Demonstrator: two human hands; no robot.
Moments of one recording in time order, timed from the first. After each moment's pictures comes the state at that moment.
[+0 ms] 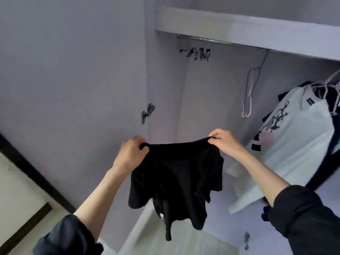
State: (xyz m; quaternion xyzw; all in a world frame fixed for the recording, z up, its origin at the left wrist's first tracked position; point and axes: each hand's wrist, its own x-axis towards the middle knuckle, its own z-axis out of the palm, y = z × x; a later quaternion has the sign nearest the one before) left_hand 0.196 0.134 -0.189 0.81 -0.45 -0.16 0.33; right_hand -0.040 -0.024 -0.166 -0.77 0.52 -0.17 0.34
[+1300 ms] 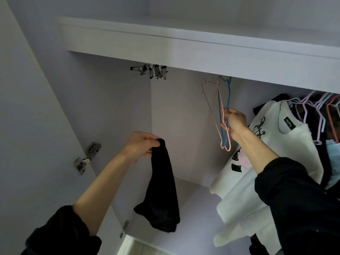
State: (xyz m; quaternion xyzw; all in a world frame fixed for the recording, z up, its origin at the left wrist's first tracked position) left_hand 0.126 -0.118 -0.132 0.66 -0.39 -0.44 0.46; right_hand -0.100 -0.291 -0.124 -0.44 0.56 -0.50 0.49
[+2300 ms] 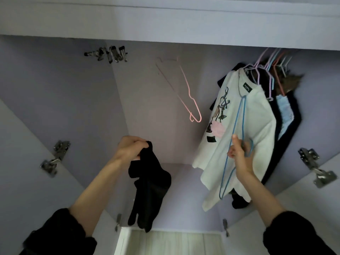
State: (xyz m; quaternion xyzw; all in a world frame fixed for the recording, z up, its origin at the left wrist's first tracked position) left_hand 0.090 -0.116 -0.179 0.71 -0.38 -0.43 0.40; right_hand -0.205 -0.142 -0.237 -0.35 0.57 -0.64 0.37
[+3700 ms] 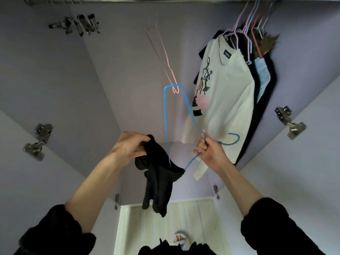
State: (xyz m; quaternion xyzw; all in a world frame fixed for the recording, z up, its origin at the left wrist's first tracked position) left_hand 0.063 -0.069 -0.201 0.65 -0.33 -0.58 0.35; right_hand -0.170 -0.061 -0.262 -0.20 0.43 -0.57 0.67
